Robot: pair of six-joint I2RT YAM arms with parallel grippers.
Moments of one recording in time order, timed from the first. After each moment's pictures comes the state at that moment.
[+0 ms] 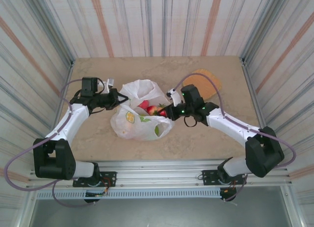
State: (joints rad) left arm -0.09 1.35 0.97 -0.42 0.79 -0.57; right arm 0.62 1.40 0.91 -0.20 -0.49 0.23
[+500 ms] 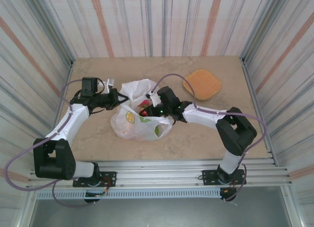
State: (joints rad) left arm -0.09 1.35 0.97 -0.41 0.79 -0.58; right arm 0.78 1.75 1.08 0.04 -0.33 0.30
